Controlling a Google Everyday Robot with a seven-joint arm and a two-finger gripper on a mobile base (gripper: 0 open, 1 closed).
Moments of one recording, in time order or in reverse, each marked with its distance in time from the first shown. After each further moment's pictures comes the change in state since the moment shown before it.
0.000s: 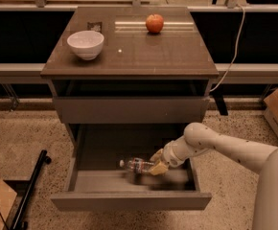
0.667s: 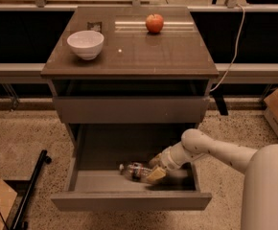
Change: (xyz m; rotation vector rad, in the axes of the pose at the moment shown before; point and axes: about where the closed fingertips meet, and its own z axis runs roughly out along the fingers) arm 0.021 -0.005 0.041 -0.046 -0.029 0.066
